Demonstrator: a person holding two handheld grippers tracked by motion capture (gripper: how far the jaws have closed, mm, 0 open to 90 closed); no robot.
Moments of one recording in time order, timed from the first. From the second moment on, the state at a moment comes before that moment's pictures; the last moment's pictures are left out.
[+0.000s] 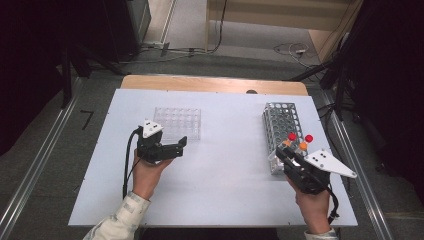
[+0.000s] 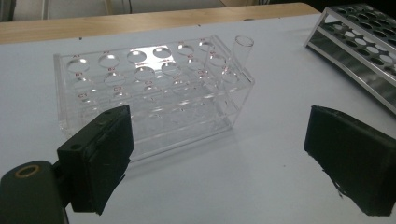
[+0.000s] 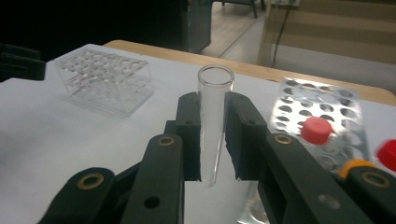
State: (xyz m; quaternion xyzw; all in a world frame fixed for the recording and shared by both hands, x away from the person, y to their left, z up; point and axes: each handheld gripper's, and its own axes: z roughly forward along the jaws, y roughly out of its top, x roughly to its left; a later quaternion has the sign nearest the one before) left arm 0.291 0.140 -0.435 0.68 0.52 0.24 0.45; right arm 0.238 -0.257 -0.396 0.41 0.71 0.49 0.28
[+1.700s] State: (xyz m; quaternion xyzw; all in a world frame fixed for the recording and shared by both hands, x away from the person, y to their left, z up) left arm 0.274 0.103 -0.430 0.73 0.44 0.18 0.49; right arm 0.282 -0.068 -0.457 0.32 0.80 0.48 0.19
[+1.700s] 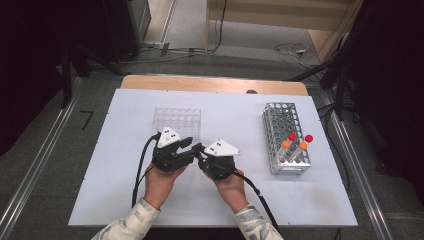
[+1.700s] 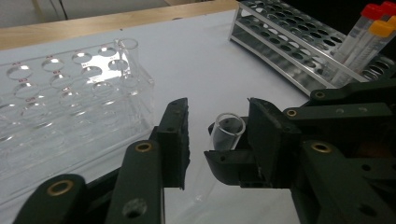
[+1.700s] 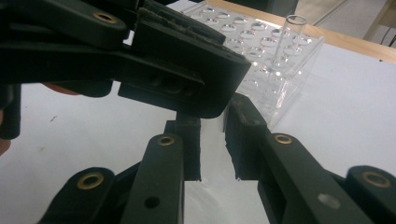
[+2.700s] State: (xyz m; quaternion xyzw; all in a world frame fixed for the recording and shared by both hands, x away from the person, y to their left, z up) left arm 0.278 0.104 -0.418 0.73 0.44 0.17 0.49; right arm 0.283 -0.088 -0.449 0.33 0.81 0.46 0.16
